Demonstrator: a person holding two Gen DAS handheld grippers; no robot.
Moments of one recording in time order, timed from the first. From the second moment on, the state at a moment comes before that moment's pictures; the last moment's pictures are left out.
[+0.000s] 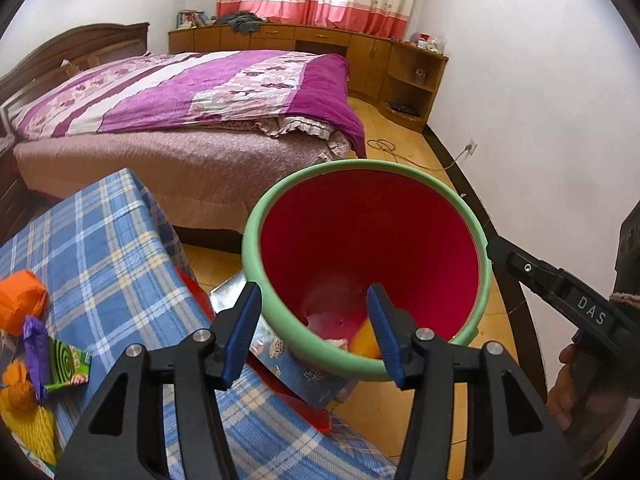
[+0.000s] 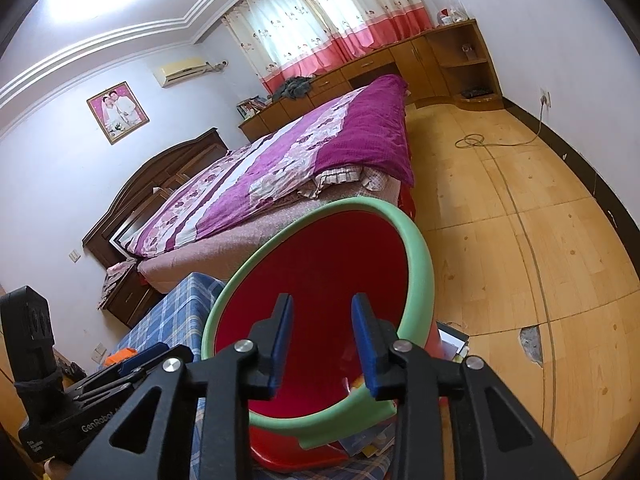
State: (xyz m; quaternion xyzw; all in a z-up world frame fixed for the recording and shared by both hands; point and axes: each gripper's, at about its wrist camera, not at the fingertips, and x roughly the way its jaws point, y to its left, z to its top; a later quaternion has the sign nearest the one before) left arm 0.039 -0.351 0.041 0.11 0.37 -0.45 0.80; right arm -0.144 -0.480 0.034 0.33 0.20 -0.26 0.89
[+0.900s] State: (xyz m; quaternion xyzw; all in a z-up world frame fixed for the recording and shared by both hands) left arm 0.056 -0.198 0.053 0.02 0.40 -0.31 0.86; right arm -0.116 -0.411 0.060 0.30 0.21 -0.19 0.91
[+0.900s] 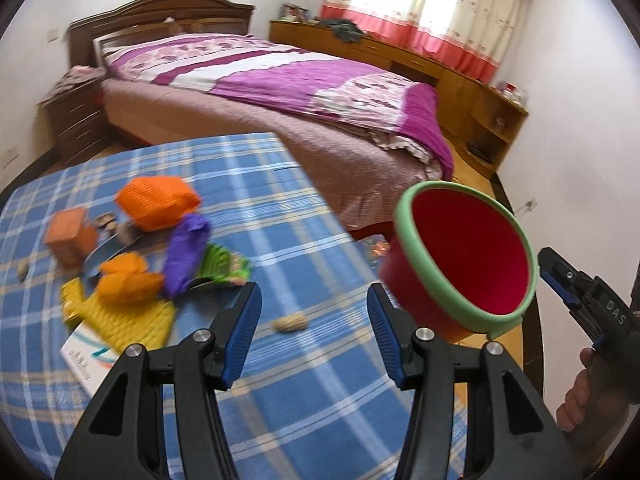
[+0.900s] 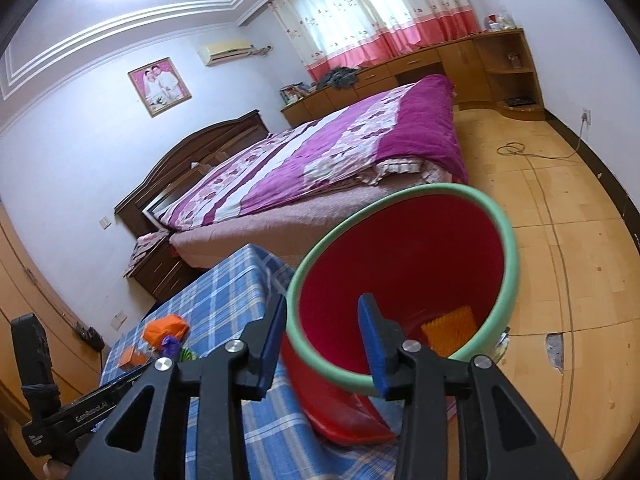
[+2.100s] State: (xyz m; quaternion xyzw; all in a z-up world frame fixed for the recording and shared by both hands) left arm 0.086 -0.083 -0.001 -0.02 0.48 -0.10 0.87; right arm -0.079 -0.346 0.032 0.30 0.28 -0.09 0.91
